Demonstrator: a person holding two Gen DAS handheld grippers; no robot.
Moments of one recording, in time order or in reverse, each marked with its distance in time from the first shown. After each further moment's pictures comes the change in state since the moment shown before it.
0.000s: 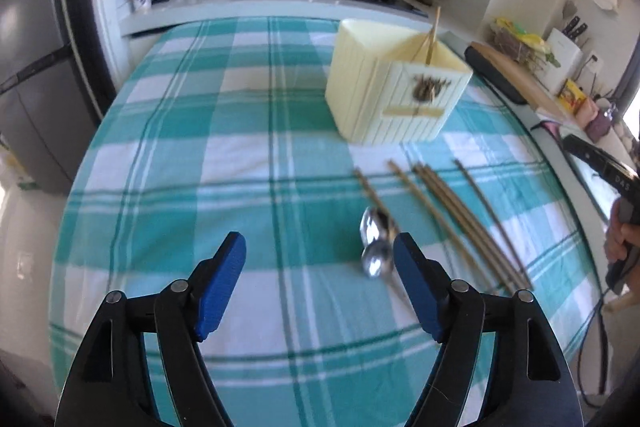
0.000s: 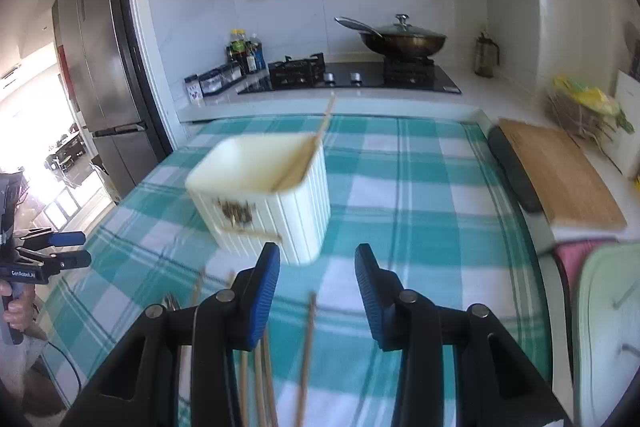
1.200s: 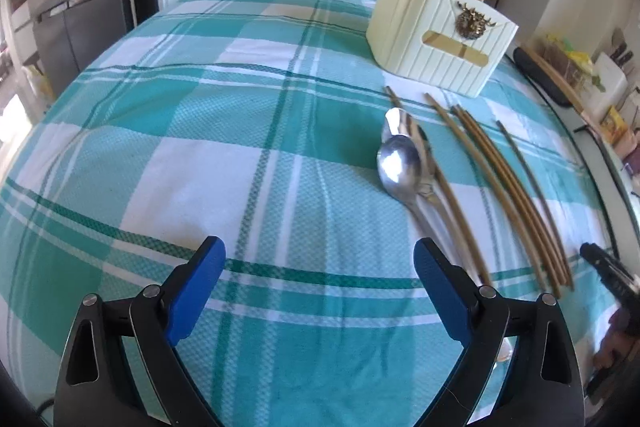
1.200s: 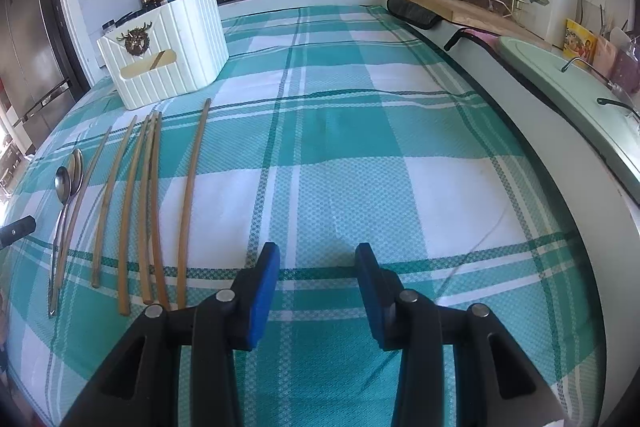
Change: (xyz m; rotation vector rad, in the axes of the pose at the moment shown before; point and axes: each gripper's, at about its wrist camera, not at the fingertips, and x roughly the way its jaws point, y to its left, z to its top) left arm 0.046 -0.026 -0.077 -0.190 -0.017 0.095; right arm 0.003 -0.037 -0.171 0.153 0.175 -0.233
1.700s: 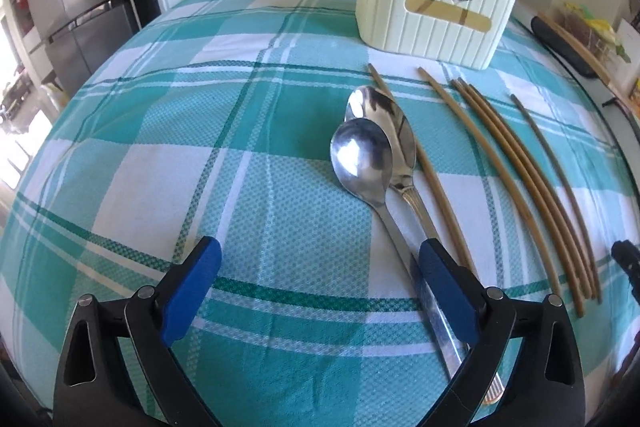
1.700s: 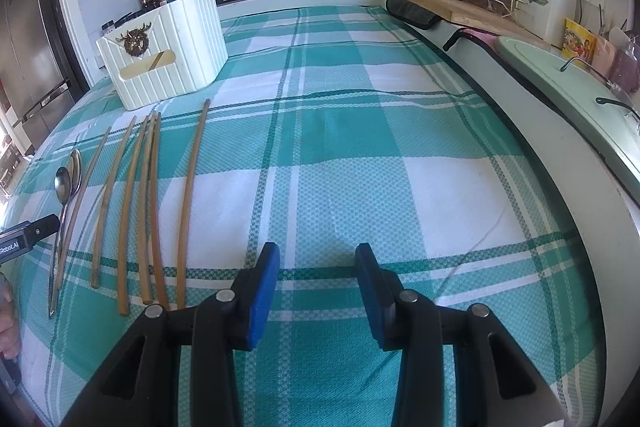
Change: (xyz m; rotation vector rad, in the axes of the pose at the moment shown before) left arm 0.027 -0.050 -0.001 0.073 0.039 0.164; right arm 0.000 -0.001 0.000 -0.001 0.000 0.000
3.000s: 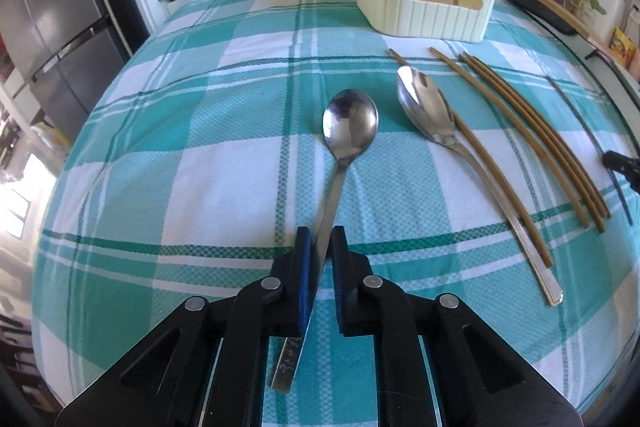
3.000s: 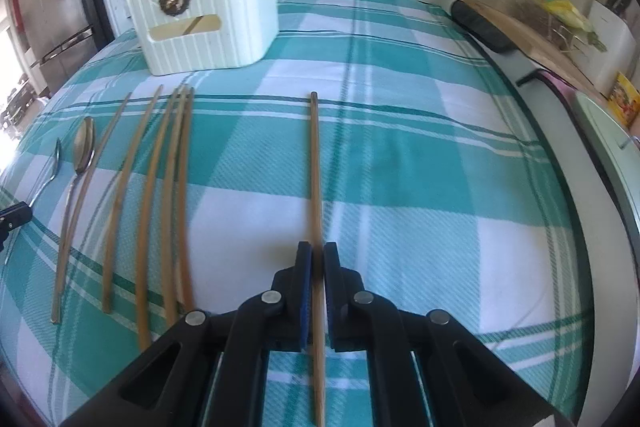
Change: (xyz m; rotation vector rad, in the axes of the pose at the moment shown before) left arm -0.016 0.054 -0.006 0.137 0.011 -0.024; right arm 0.025 0.039 0.029 -0.169 0.094 0.014
